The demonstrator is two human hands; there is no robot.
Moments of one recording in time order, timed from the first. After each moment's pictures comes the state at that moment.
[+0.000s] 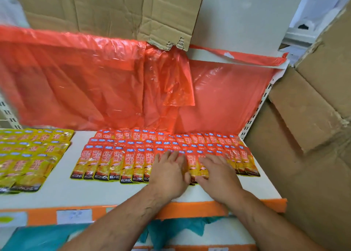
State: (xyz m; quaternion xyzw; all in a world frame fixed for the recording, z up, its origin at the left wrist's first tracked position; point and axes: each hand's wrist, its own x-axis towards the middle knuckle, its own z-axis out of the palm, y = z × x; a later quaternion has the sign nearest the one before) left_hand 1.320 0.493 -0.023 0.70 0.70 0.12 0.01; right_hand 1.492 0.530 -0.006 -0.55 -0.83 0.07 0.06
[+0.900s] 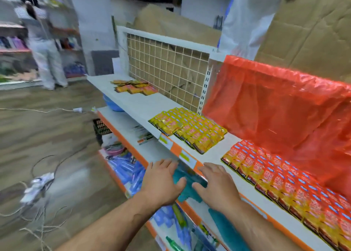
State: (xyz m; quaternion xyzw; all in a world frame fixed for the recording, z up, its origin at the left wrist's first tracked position) left_hand 1.132 0.173 -0.029 0.33 0.93 0.14 -0.02; right_hand 1.231 0.337 -0.005 -0.15 -0.98 0.12 0.03
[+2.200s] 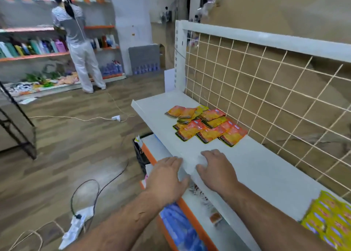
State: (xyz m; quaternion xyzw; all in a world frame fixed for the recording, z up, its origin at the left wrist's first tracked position) left_hand 0.547 0.051 -0.045 0.26 0.95 0.18 -0.01; right_hand 0.578 0.229 -0.026 -0.11 -0.98 0.18 0.03
